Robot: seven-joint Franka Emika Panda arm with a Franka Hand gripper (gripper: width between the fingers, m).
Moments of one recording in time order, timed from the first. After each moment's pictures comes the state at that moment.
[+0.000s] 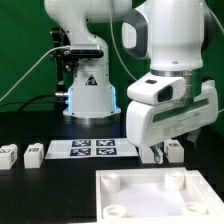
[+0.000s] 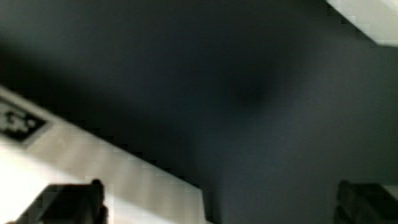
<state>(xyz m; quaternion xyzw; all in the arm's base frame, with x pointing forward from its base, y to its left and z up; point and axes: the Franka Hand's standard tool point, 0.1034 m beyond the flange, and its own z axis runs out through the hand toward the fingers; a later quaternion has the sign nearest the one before) 0.472 0.141 0.041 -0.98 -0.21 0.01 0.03</state>
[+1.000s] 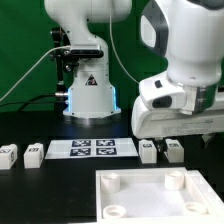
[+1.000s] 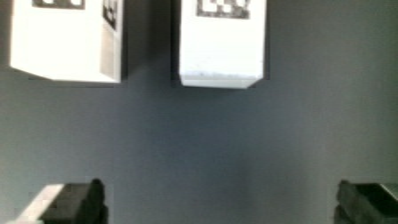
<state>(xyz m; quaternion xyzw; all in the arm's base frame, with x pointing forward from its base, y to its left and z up) 0.445 0.162 0.039 -0.98 -0.01 0.22 0.02</state>
